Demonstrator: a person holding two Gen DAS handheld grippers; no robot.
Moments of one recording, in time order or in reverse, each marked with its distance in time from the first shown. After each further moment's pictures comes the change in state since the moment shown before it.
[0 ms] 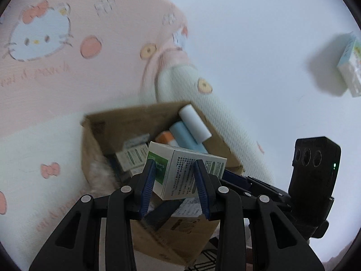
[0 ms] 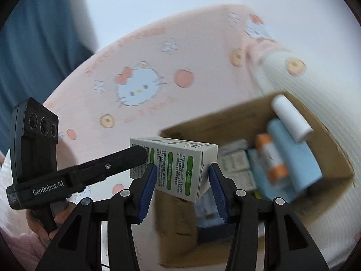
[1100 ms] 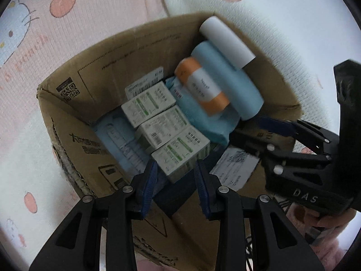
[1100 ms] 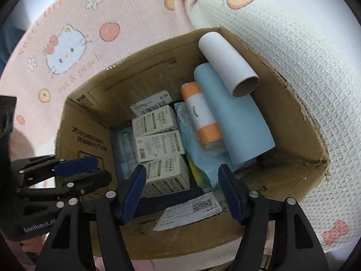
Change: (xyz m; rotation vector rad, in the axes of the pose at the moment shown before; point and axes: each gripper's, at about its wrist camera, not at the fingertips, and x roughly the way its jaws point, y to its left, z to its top) left arm 0.103 -0.014 -0.005 0.144 0.561 0.232; right arm 0.047 -0.085 0.007 -0.008 0.349 -0.291
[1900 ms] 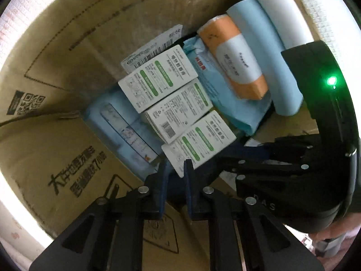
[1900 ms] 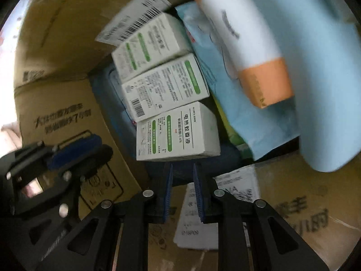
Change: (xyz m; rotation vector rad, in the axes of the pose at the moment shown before) left arm 0.069 0.020 0.041 0.012 0.435 -0.009; right arm 0.125 -0.019 0.029 0.172 0.716 -0.055
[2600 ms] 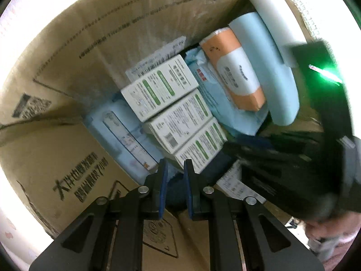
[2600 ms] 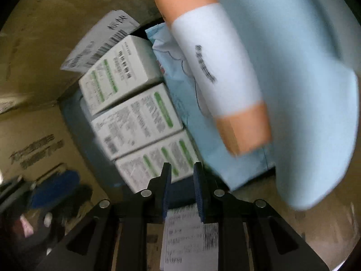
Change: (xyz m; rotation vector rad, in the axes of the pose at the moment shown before) left arm -0.008 0.010 -0.002 -0.023 -0.061 -0.056; right arm -0.017 0.005 0.006 0.012 -0.084 -0.186
